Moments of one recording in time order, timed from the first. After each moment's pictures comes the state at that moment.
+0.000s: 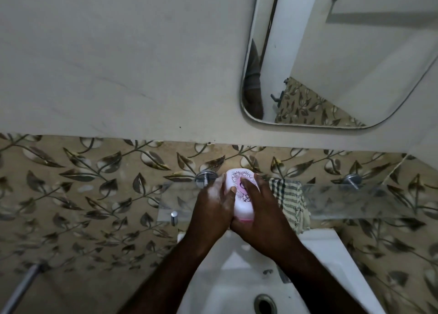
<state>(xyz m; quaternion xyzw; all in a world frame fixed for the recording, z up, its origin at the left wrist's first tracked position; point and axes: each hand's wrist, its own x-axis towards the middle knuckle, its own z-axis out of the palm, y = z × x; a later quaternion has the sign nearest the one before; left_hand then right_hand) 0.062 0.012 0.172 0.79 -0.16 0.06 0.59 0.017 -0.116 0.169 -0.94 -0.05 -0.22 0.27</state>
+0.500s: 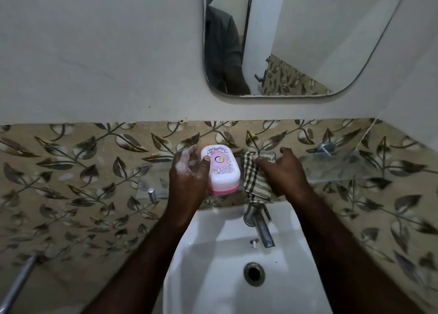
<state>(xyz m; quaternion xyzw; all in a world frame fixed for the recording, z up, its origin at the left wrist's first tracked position) 0.057 0.002 0.171 0.76 -0.10 0.15 0.62 0.015 -0.198 0.195 -0.85 0.30 -0.17 0.39</state>
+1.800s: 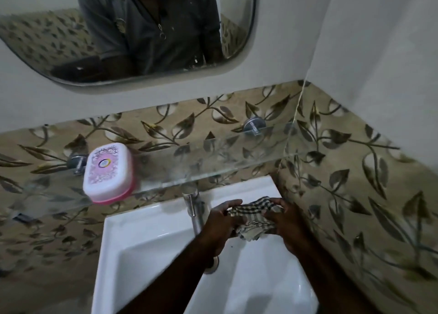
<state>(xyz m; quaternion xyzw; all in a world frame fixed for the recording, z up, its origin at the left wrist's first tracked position) -0.031 -0.231 0.051 0.62 0.04 -0.38 0.68 -0.096 -0.390 0.023 -0.61 0.35 -0.07 0.71</state>
